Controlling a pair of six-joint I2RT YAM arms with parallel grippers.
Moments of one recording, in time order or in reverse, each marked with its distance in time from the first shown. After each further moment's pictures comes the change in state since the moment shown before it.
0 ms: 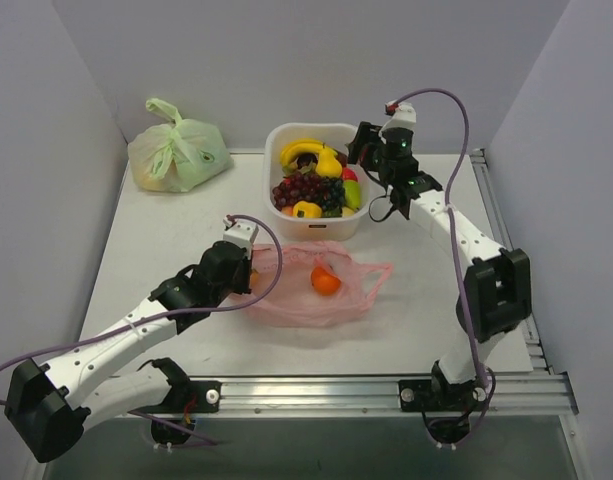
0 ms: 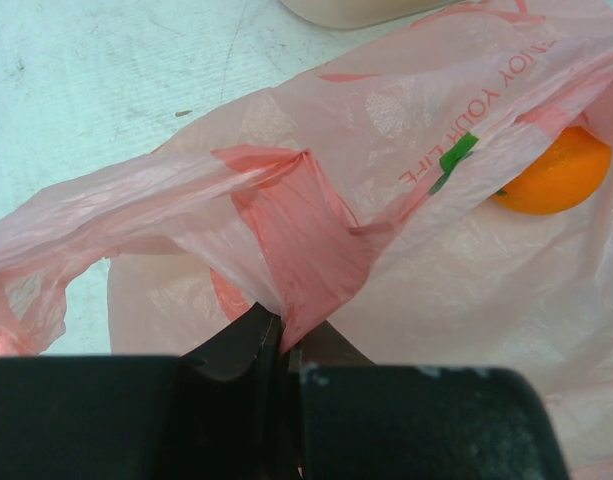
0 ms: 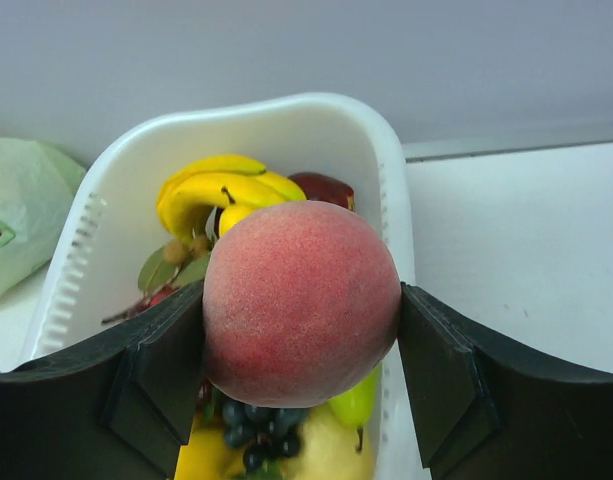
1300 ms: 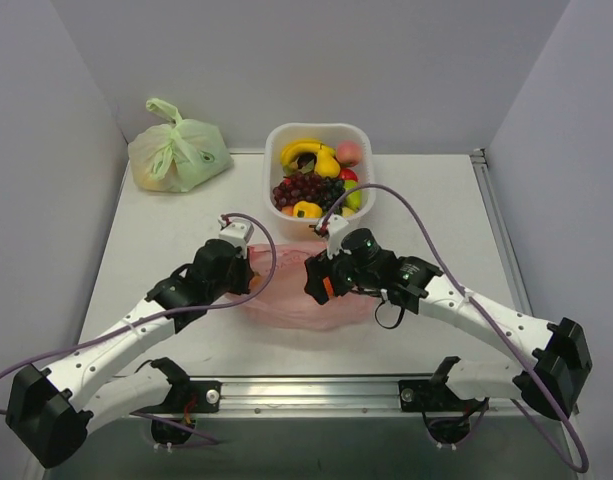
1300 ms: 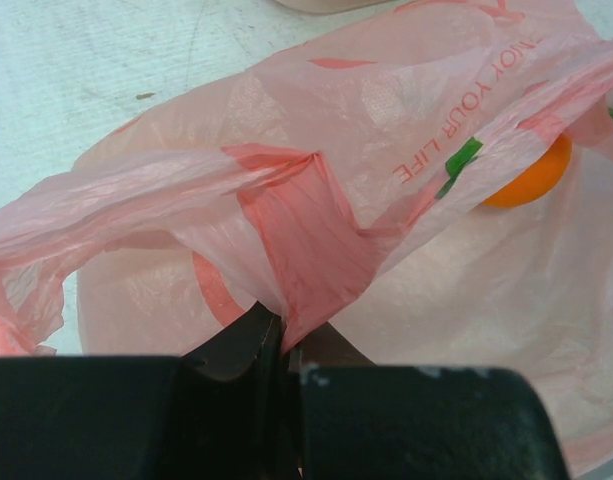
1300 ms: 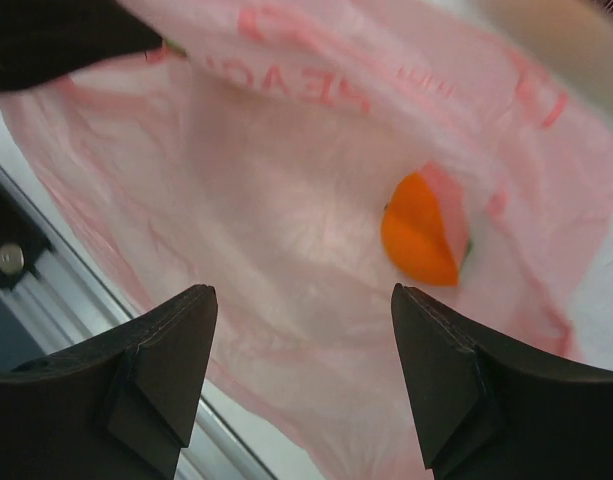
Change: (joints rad) left arm 0.090 -0.013 -0.028 0.026 0.159 -0.036; right arm 0.484 -0.437 -0.410 -0.379 -0.249 -0.090
